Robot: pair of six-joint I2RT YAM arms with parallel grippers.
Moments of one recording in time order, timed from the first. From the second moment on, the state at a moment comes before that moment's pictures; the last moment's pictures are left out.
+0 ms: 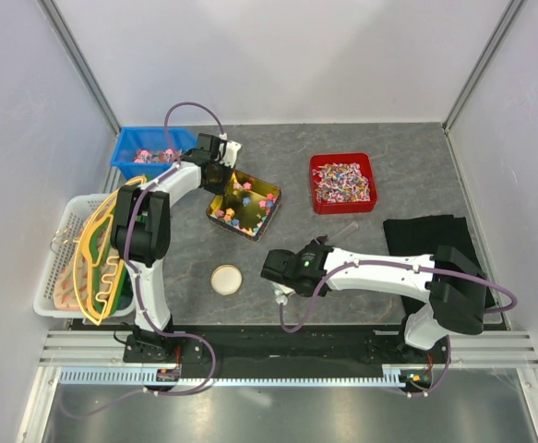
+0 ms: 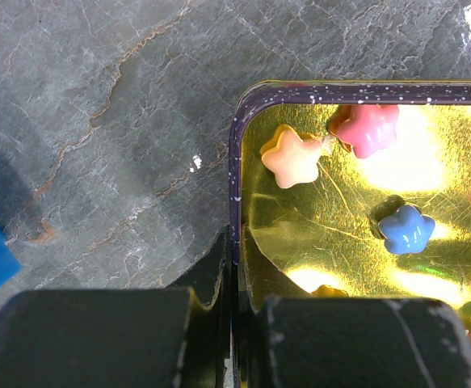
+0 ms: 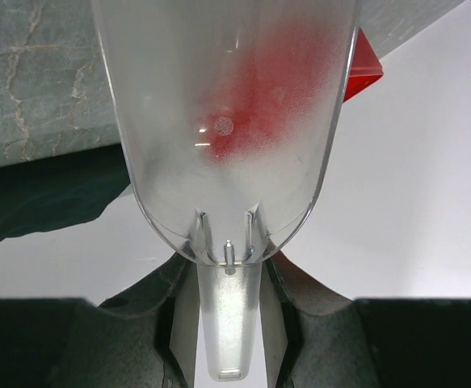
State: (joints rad) left arm -0.24 2.04 1.48 -0.43 0.11 0.21; right arm 1.20 1.58 1.11 -0.98 0.79 -1.02
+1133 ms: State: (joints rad) left arm -0.36 1.84 1.34 -0.31 0.00 0.33; right arm 0.90 1.91 1.44 -0.37 0.90 -1.46
